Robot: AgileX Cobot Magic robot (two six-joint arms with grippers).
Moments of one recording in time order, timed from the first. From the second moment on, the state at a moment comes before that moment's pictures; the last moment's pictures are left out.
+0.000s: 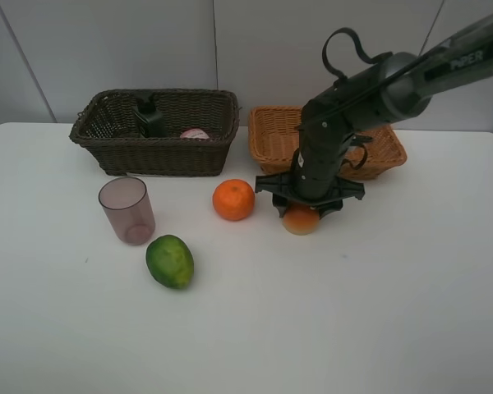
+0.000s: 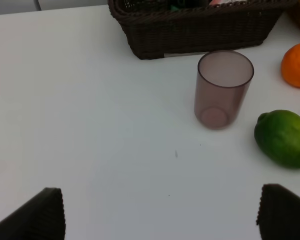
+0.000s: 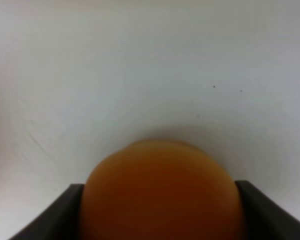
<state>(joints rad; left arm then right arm) -0.09 -0.01 -0.51 0.02 1.06 -0.01 0.56 2.09 -1.28 -0.29 0.66 0.84</state>
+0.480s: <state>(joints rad) -0.09 -0.01 -0.51 0.02 1.06 -0.01 0.56 2.09 -1.28 -0.29 0.66 0.84</state>
